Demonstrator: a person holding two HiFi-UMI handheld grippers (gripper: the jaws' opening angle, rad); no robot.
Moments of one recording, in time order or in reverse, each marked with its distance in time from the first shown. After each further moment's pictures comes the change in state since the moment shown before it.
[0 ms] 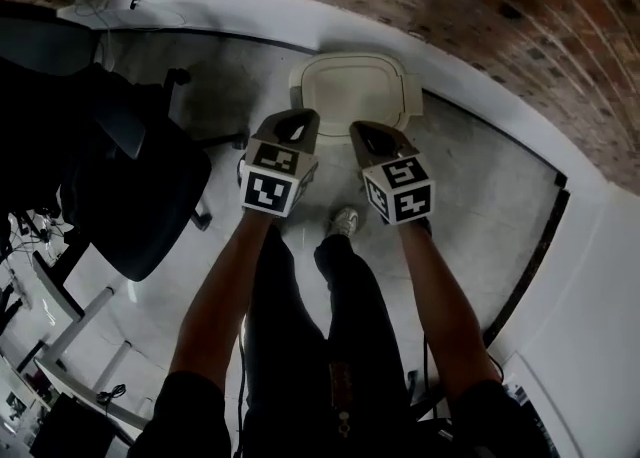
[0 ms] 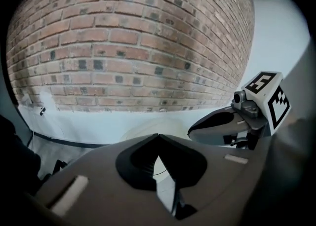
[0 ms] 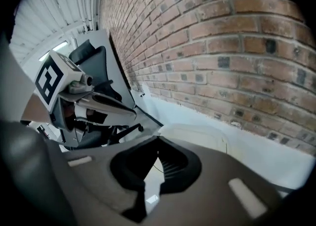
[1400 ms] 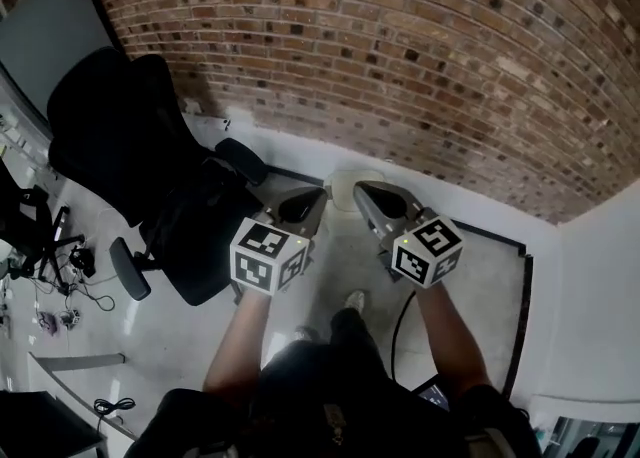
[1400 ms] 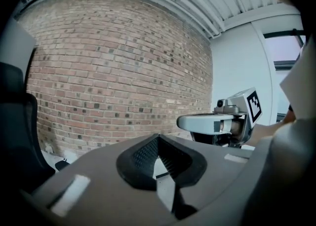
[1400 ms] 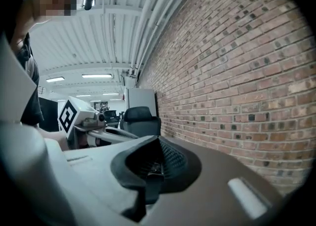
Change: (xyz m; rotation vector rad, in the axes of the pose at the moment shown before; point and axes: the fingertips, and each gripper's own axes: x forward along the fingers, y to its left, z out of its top) left arm -0.498 -0.144 0.129 0.124 -0.513 -0.075; right arm -0.382 0.344 0.219 -0.248 -0.580 0.150
